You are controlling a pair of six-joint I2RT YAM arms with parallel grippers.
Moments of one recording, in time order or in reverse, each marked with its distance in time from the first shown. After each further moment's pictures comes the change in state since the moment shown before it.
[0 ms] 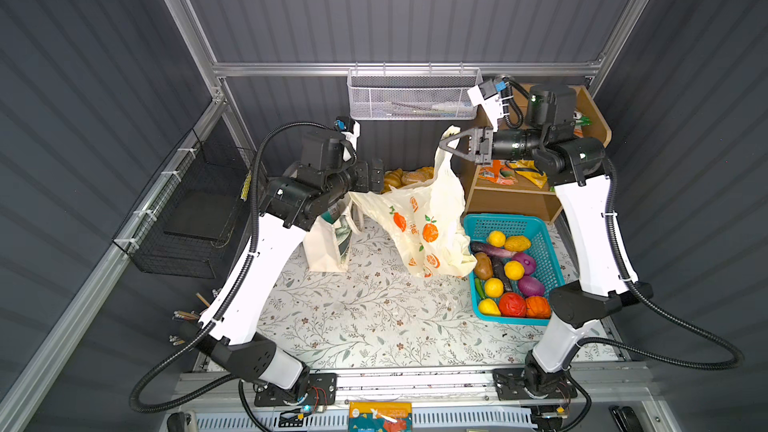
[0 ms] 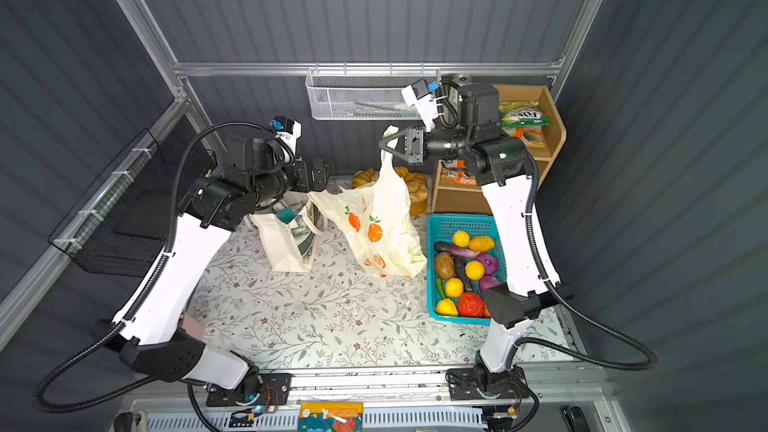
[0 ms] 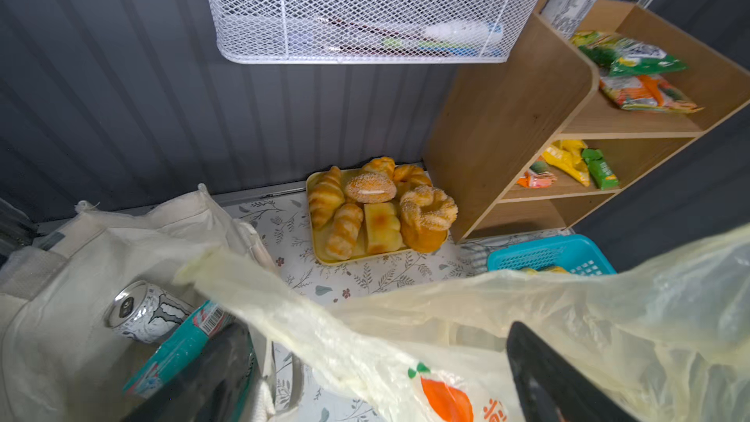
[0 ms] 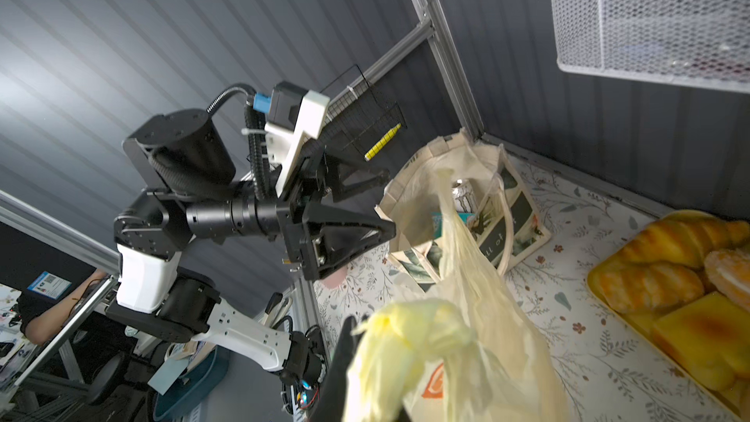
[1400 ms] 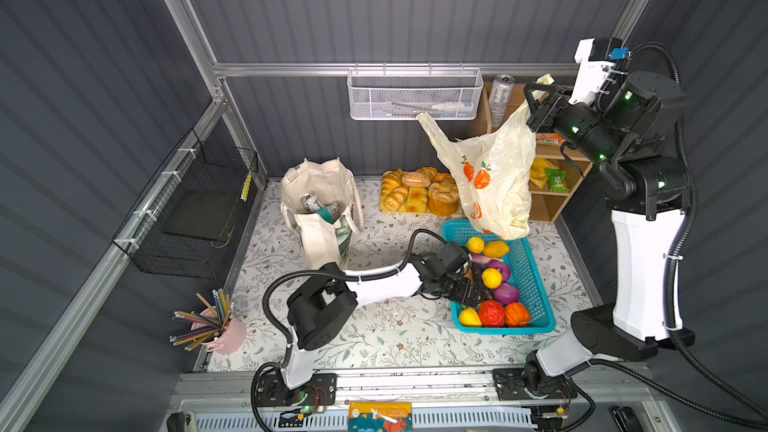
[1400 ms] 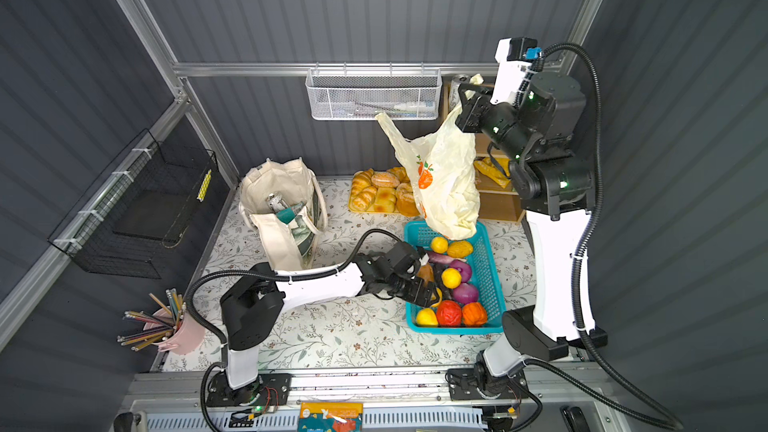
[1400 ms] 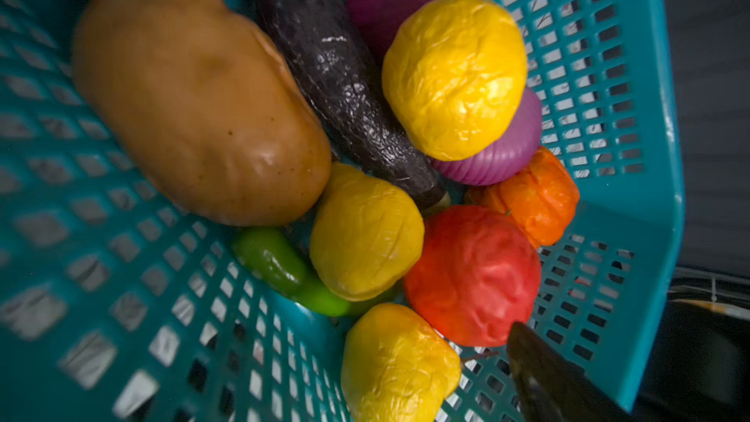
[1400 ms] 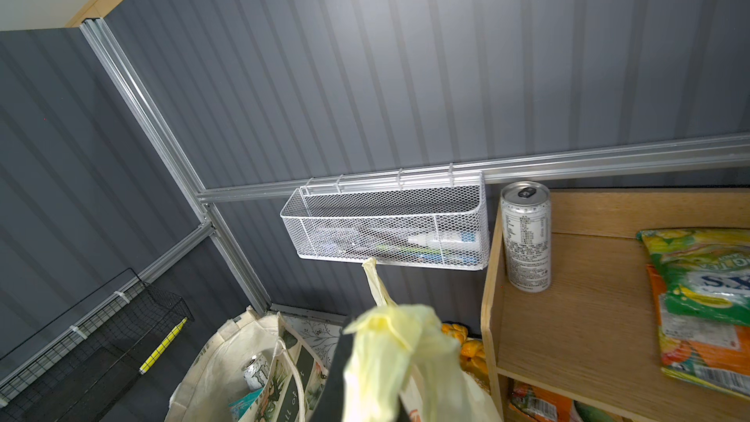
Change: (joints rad) left arm -0.559 0.449 -0.513 0.571 0.329 -0.432; right arm -0.116 -0.201 0.008 0.198 0.746 0.031
